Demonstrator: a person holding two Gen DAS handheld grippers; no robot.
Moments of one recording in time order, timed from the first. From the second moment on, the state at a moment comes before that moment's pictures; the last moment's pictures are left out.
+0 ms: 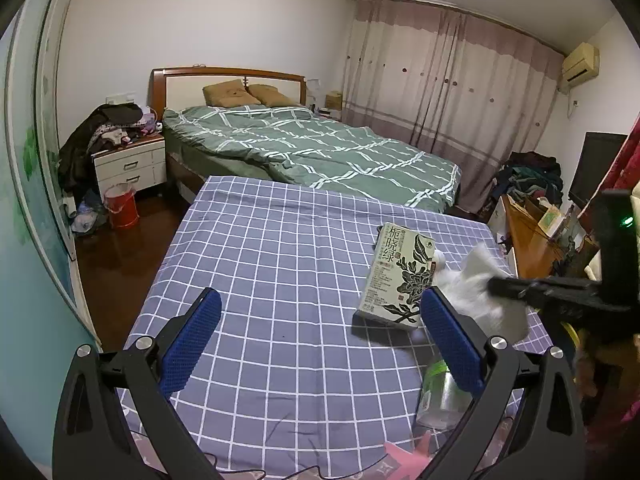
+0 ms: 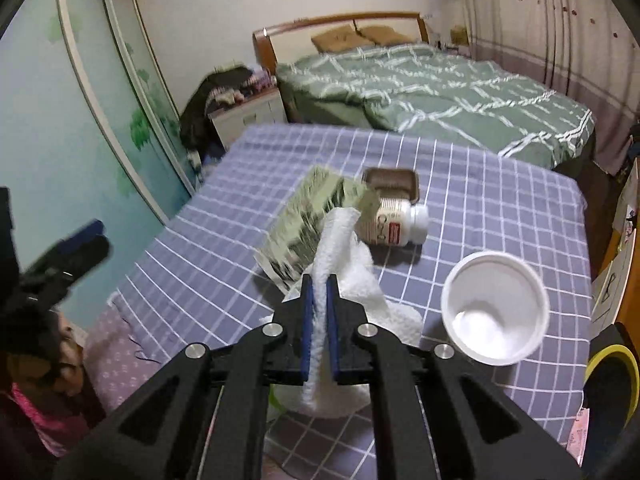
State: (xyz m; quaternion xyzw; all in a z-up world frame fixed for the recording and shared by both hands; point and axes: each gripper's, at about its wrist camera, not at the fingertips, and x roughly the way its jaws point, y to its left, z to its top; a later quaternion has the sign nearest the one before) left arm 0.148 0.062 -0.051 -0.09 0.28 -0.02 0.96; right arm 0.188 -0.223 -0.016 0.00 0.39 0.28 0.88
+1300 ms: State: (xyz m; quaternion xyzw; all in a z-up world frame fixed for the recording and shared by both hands) left arm 0.168 -0.047 -0.055 0.00 0.33 -0.11 0.94; right arm 0.131 -0.535 -0.078 0.15 0.36 -0.16 0.91
